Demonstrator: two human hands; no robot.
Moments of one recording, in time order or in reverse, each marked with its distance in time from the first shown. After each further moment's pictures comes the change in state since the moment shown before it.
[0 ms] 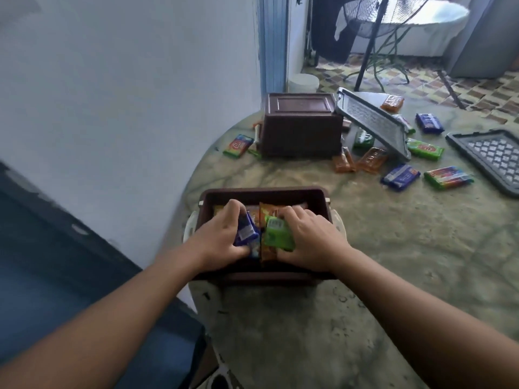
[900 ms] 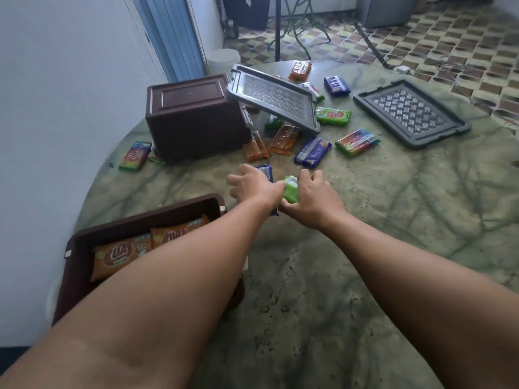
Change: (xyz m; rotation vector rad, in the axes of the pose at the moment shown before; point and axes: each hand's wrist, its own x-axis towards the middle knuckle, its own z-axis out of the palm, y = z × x) left_hand 0.227 0.217 0.131 -0.168 0.119 -0.499; right_hand -0.027 0.203 -0.021 0.152 0.152 0.656
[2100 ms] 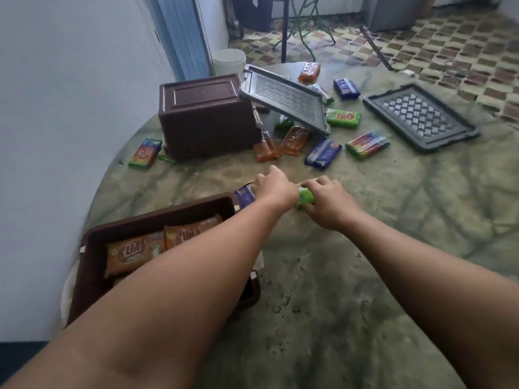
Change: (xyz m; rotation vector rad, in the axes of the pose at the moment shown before) left_hand -0.013 0.008 -0.014 0.039 -0.206 0.131; right_hand 0.011 0.015 0.005 -0.116 -0.119 -0.077
